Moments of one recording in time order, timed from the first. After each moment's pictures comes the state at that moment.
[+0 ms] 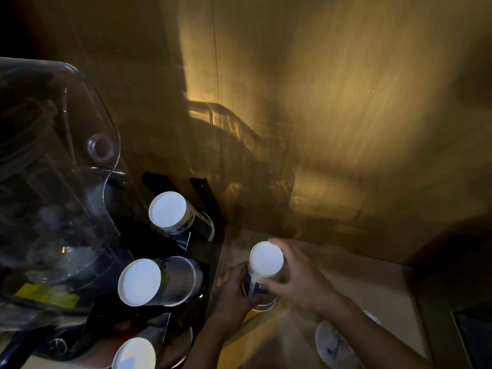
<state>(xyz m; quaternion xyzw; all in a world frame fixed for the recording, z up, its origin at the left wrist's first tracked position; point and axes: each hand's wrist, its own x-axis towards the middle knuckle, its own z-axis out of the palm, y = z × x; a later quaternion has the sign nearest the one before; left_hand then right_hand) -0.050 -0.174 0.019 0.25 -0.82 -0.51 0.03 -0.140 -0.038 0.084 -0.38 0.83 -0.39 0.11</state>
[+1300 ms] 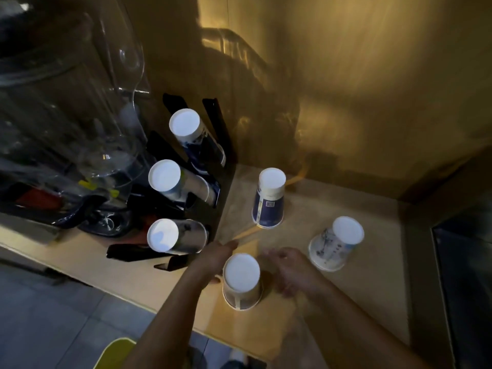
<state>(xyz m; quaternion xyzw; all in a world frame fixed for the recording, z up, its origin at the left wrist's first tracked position) 0.063 -0.151 0.062 0.43 -0.69 -0.55 -0.17 -0.015 0.018 0.038 -0.08 0.78 -0.45 0.42</state>
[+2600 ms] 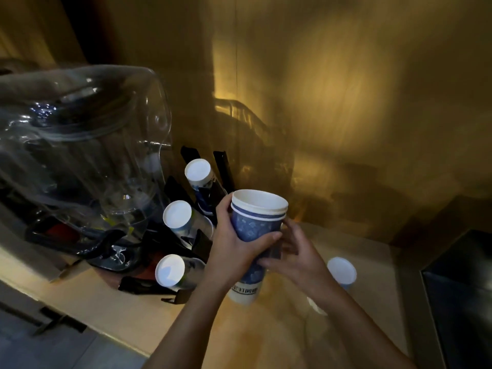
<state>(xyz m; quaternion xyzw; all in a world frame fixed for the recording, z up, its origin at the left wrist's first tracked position) 0.048 -0.121 0.164 0.17 -0.75 -0.59 0.24 -0.023 0.011 0.145 -0.29 0.67 -0.65 0.22</state>
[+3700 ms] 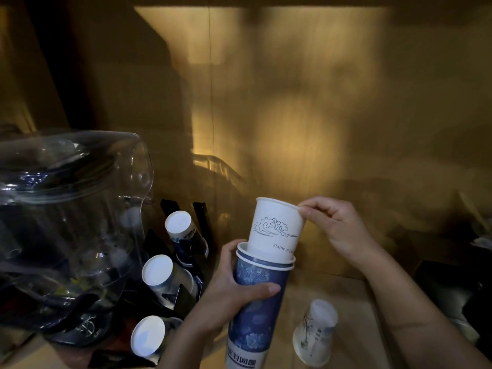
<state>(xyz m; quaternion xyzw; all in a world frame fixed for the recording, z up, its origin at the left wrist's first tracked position) 0.041 -0.125 0.194 0.06 -0.67 -0.73 0.08 -0.084 0.041 0.276 -0.40 0.70 -0.59 -0.03</state>
